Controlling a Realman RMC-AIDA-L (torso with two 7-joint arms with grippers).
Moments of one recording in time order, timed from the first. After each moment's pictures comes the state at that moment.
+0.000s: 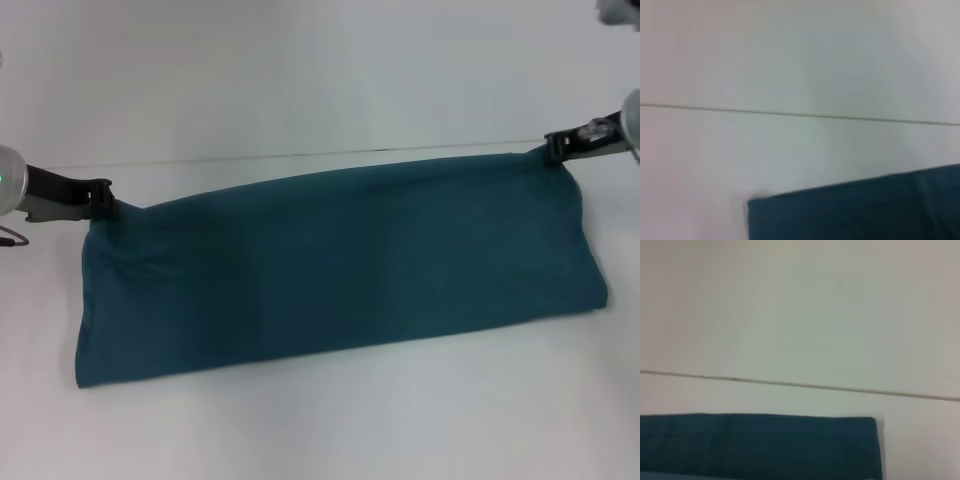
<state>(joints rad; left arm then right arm) -0.90 -1.97 0.79 0.67 2.68 1.04 -2.71 0.91 1.95 -0.79 -0.67 -2.84 -0.91 2.66</state>
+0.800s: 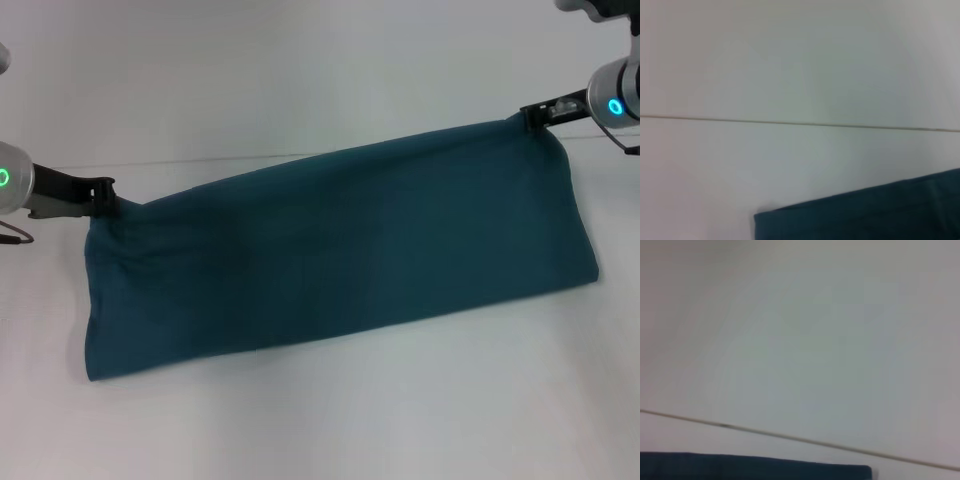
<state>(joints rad) -0.91 -1.97 0.81 0.65 2.69 0.99 -2.72 0.97 1.97 -0.85 -0.57 -2.88 -0.68 2.66</state>
